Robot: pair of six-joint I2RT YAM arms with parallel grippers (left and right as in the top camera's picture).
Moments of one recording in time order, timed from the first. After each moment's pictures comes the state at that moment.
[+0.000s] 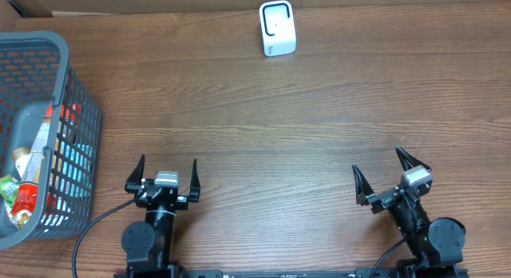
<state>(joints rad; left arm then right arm) 0.08 0.02 0.01 -0.07 0.10 0.21 0.10 0.01 0.02 -0.01 -0.29 0.02</state>
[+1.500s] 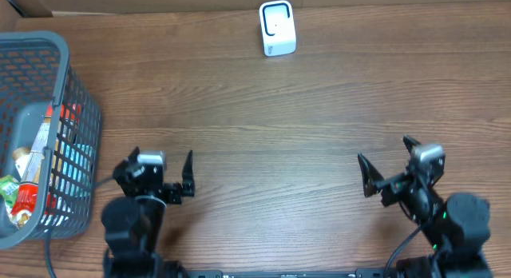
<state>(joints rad) 0.08 0.39 0.44 -0.35 0.12 0.08 0.10 0.40 0.46 -0.31 -0.30 0.02</state>
